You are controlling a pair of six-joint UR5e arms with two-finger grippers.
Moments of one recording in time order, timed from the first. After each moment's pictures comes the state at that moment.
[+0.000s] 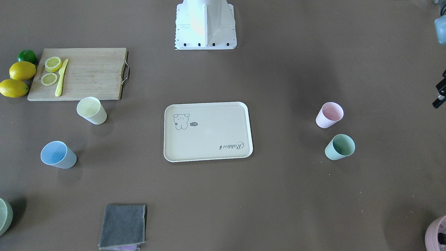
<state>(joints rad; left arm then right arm) -1.38 -1.62 -1.71 -2.10 -2.34 -0.26 1.33 -1.56 1.87 -1.35 2.23 0.53</state>
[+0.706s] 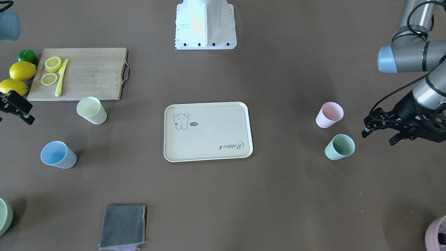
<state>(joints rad) -1.11 -1.83 -1.55 -2.11 -2.24 -0.59 1.15 -1.45 1.89 -1.35 2.19 0.82</state>
